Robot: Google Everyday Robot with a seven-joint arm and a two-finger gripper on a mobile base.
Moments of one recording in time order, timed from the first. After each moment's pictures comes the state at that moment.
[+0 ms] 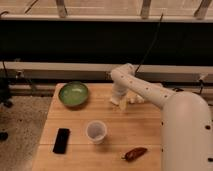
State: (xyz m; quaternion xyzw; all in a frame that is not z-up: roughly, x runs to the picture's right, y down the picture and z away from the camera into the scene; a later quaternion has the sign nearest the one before) arm 0.086 0.089 0.925 -0.31 -0.11 -0.20 0.92
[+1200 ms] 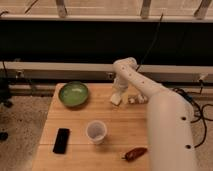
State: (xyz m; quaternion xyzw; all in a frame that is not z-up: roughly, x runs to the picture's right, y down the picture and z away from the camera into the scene) arm 0.095 0.059 0.960 -0.33 -0.14 -0.25 0.90
